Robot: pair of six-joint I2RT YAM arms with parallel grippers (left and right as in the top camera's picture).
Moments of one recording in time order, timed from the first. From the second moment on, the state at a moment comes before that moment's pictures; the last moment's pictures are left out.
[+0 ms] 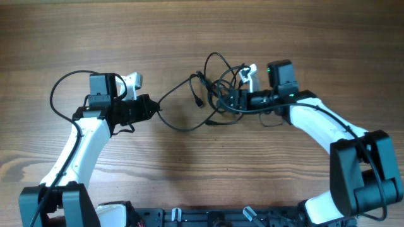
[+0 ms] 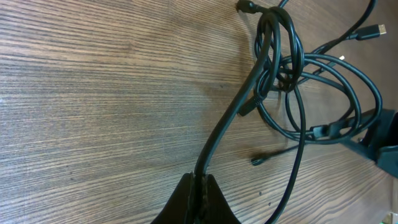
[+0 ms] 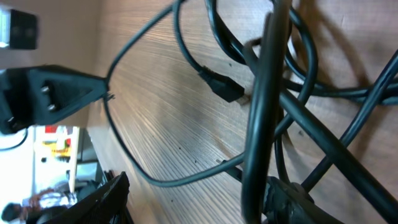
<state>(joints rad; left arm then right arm) 0.04 1.44 0.81 -0.47 0.58 -0.21 0.27 1.70 0.89 -0.18 -0.85 0.36</state>
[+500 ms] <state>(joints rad) 0.04 1.44 0.81 -0.49 0.57 -0.13 0.44 1.70 0.89 -0.20 -0.59 0.67</state>
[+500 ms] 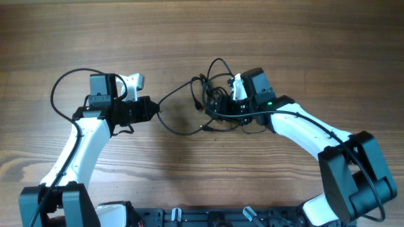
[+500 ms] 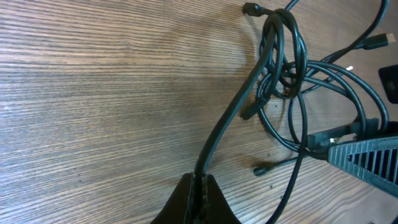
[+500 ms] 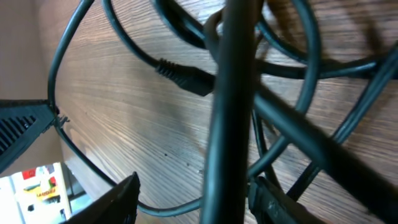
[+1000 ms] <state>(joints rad) 0.04 1.44 0.81 -0.49 0.41 -0.20 0.43 1.49 1.03 -0.36 -0.54 0.54</state>
